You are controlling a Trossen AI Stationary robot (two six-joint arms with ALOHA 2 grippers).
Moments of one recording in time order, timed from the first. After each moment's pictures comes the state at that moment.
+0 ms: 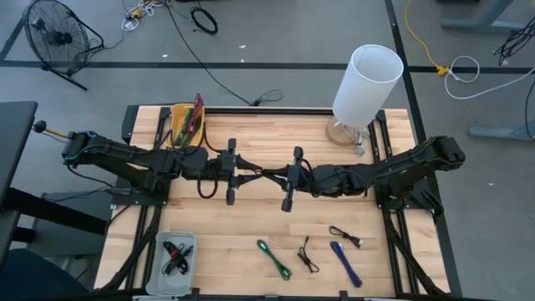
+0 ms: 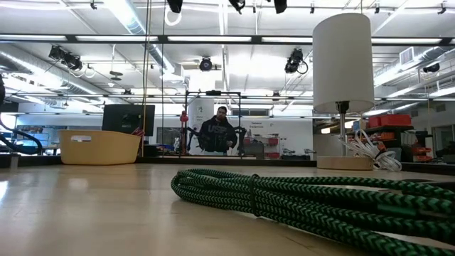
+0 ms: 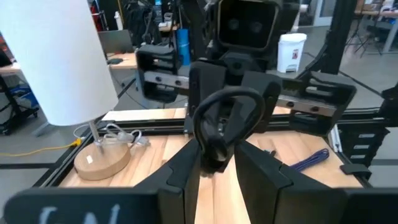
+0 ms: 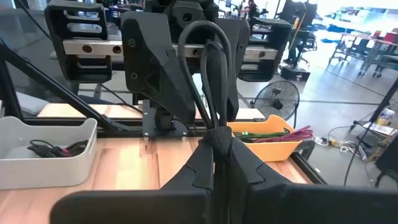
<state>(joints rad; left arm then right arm) -0.16 1.20 0.89 0.23 -0.20 0.03 0.24 1.50 1.07 0.28 0.47 -0.08</state>
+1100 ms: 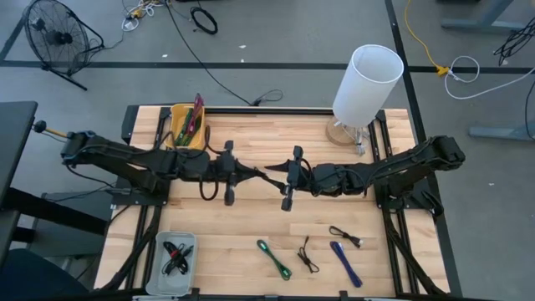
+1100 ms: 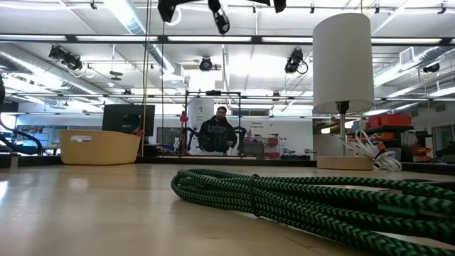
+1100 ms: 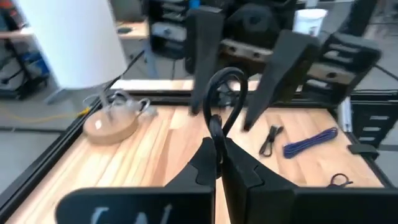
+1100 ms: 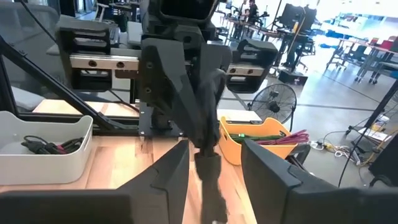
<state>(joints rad) -0.16 1.18 0.89 0.08 -0.27 -0.04 0.24 1.50 1.07 0.29 0.46 -0.12</state>
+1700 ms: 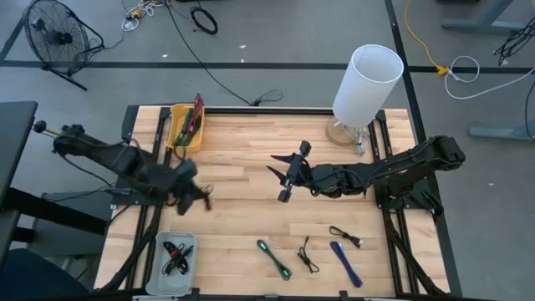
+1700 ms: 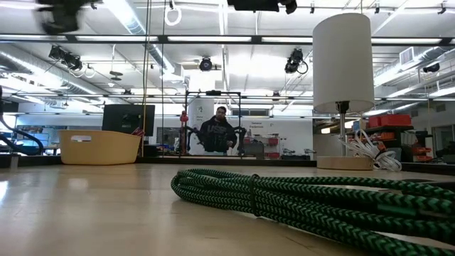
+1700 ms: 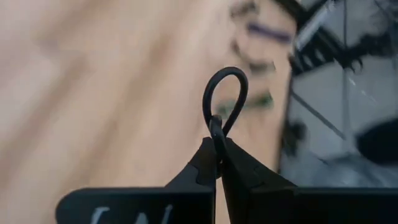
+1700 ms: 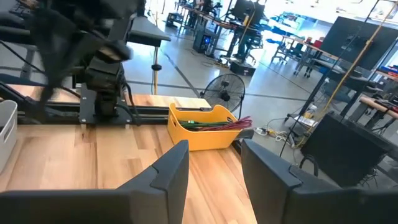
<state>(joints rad) -0.41 0.82 0.89 -0.76 -0.18 -0.90 0.24 1.50 1.07 0.26 0.68 -0.18</state>
